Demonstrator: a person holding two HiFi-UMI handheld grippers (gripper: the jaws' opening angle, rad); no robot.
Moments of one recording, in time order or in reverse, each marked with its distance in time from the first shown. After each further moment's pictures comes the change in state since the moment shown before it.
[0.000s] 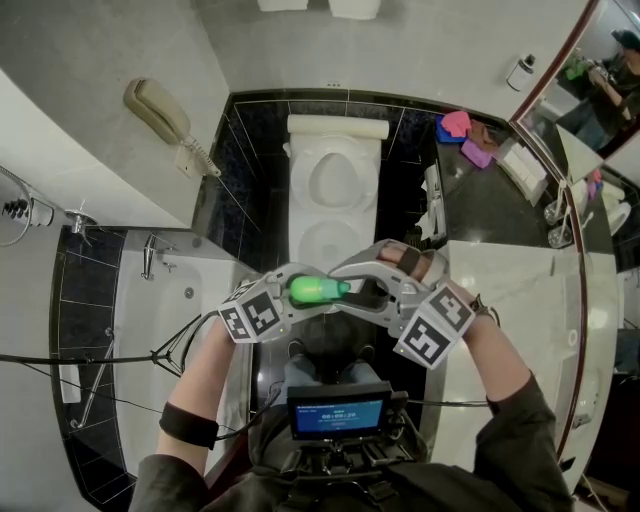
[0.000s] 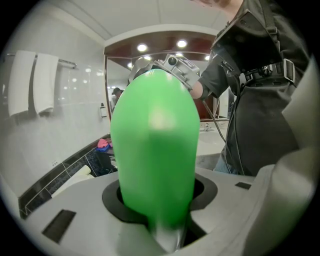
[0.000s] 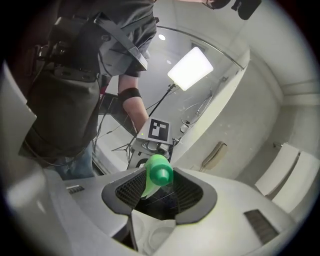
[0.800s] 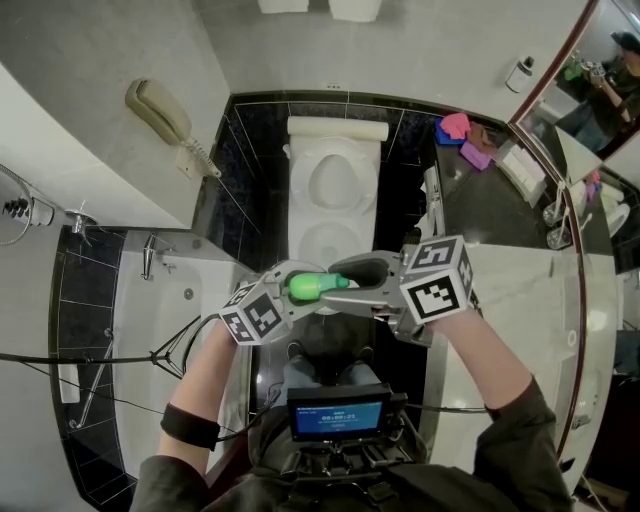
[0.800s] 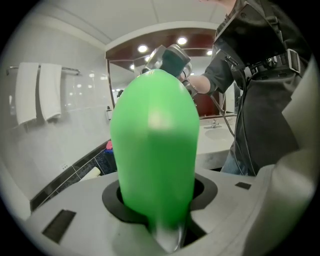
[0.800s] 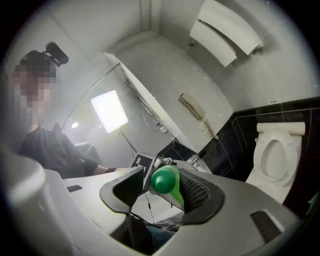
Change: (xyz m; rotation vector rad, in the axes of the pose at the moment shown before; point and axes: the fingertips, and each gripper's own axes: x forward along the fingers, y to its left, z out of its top) left arm -0.001 0.012 0.001 0.034 0.008 0.100; right arm 0.001 -0.026 -0.005 1.335 -0.232 0.189
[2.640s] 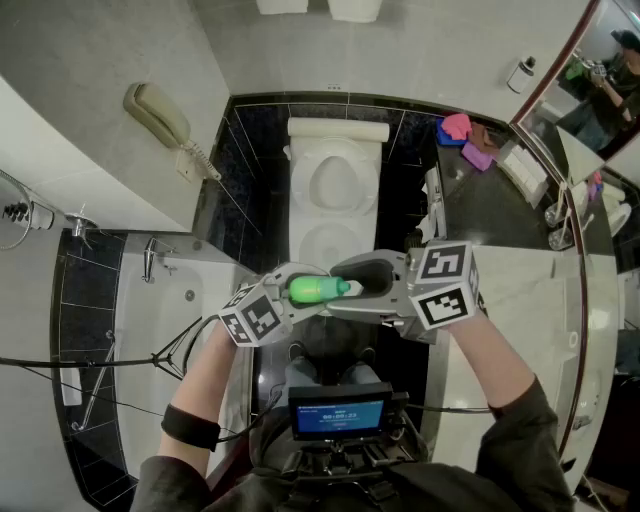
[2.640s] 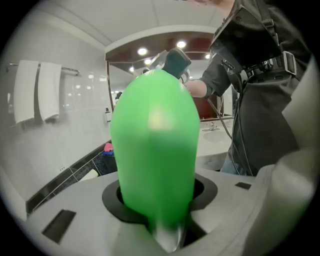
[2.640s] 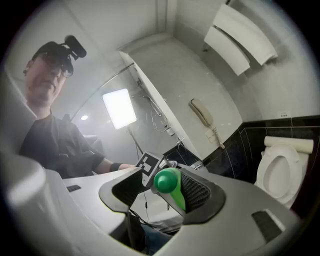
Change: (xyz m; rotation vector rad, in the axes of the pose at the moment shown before) left arm -0.001 0.003 0.002 0.001 -0.034 -0.027; right arm -0.005 0.004 0.006 -0.135 -0.021 0.049
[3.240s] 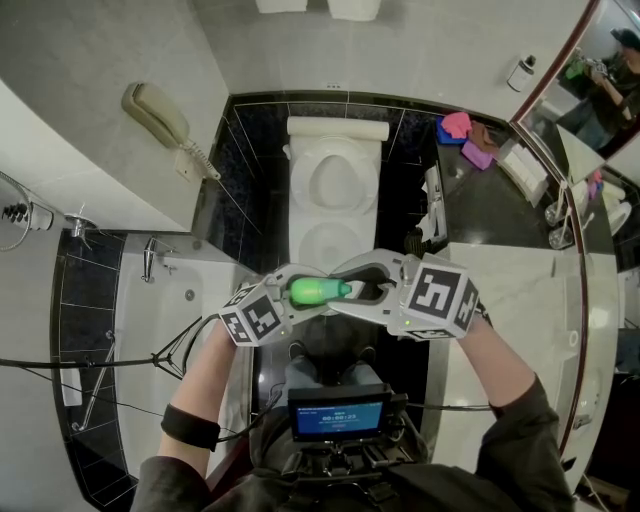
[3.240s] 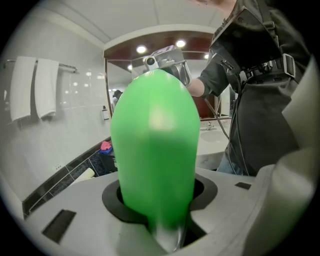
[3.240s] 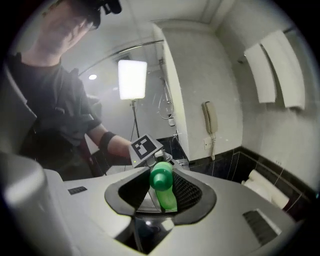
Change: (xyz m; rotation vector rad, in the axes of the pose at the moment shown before) left arm 0.001 -0.005 -0.002 -0.005 0.011 -0.039; right arm 0.006 0.004 -0.009 -0.403 0.172 -0.101
